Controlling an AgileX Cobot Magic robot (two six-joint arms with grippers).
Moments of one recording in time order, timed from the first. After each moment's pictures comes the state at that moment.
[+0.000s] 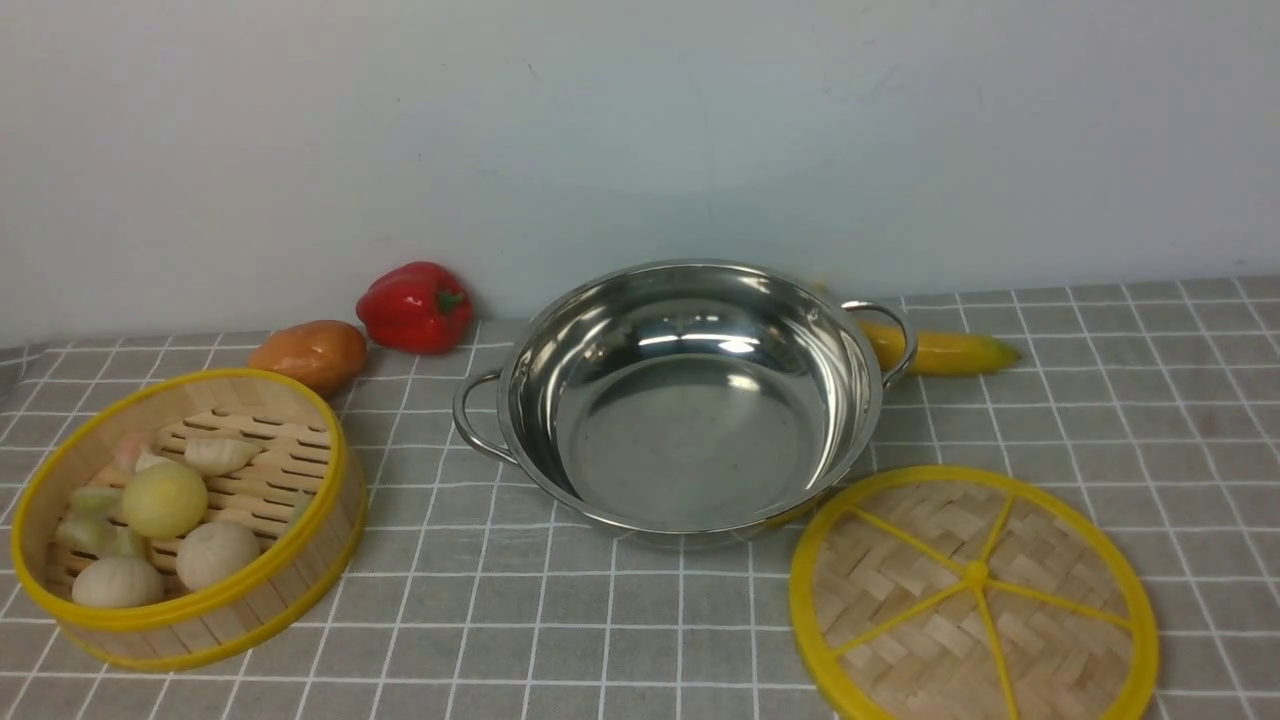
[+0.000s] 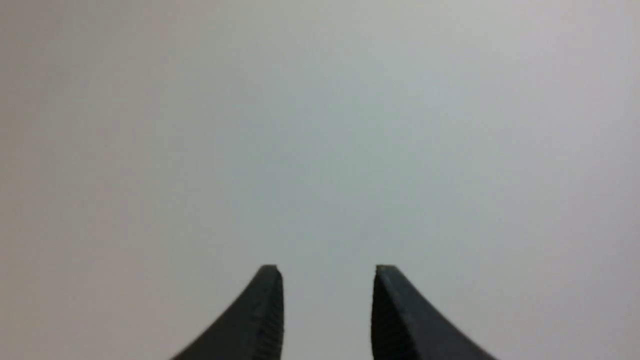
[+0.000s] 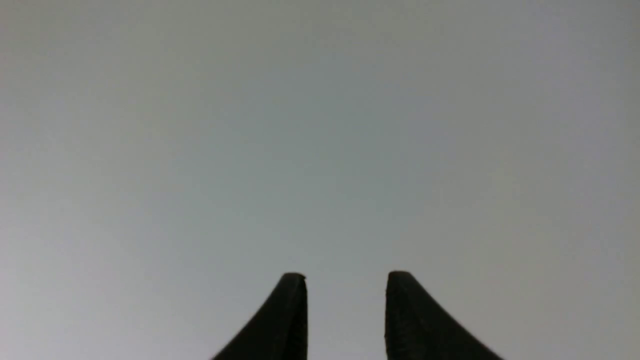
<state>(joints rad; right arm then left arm) -0.03 0.02 -0.25 0.77 -0.30 0.25 0.04 0.00 -0.05 -0.31 -0.42 -0.49</state>
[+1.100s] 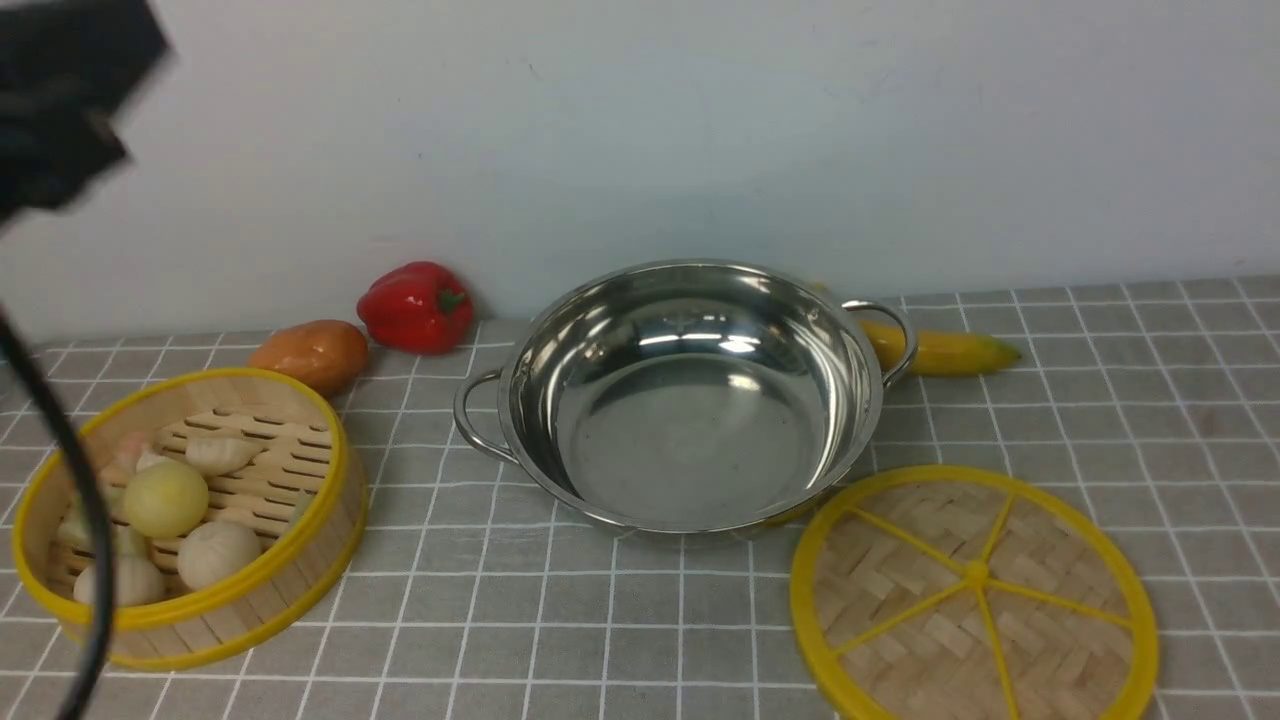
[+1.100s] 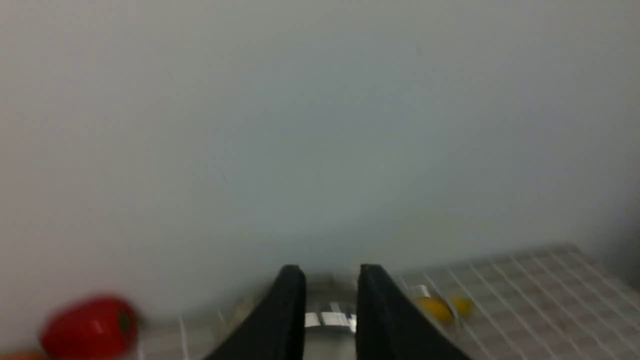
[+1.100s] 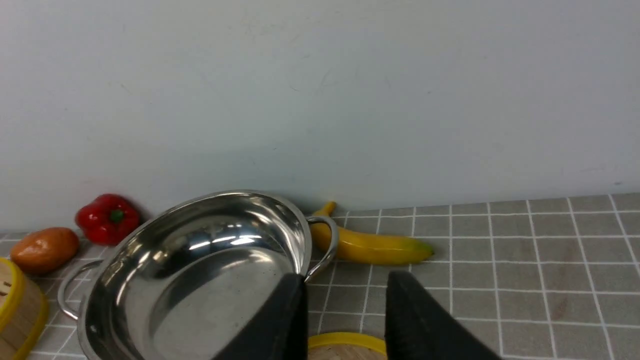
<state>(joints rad) -0.03 0.56 -0.73 0.49 0.68 -0.15 0.04 0.95 -0.94 -1.05 0.58 0.86</state>
